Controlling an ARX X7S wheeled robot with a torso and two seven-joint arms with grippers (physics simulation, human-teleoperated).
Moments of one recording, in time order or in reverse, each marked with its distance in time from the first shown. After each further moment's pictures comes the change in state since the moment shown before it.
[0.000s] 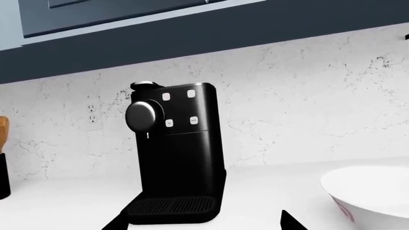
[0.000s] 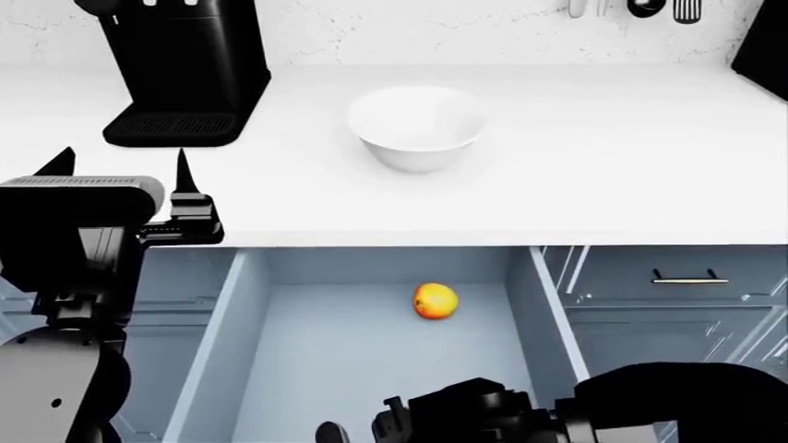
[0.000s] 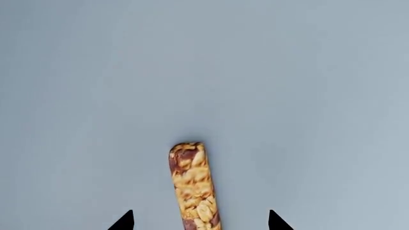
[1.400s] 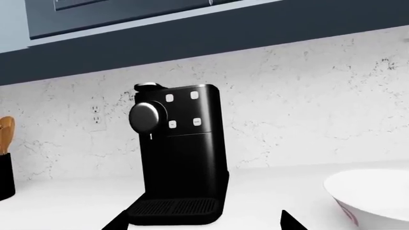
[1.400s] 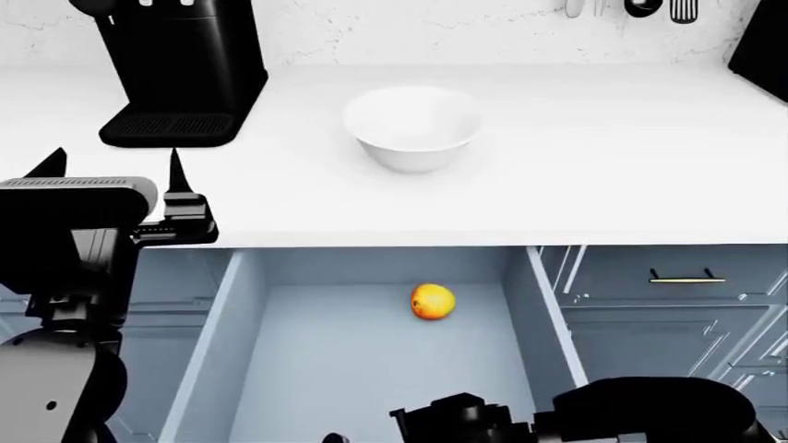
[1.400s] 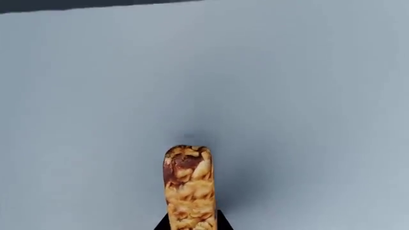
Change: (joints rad) left arm 0.009 -0.015 -0.004 -0.005 -0.017 0.020 -0.025; right arm -0.059 -0.064 -0.050 0.136 -0.007 -0.001 0.016
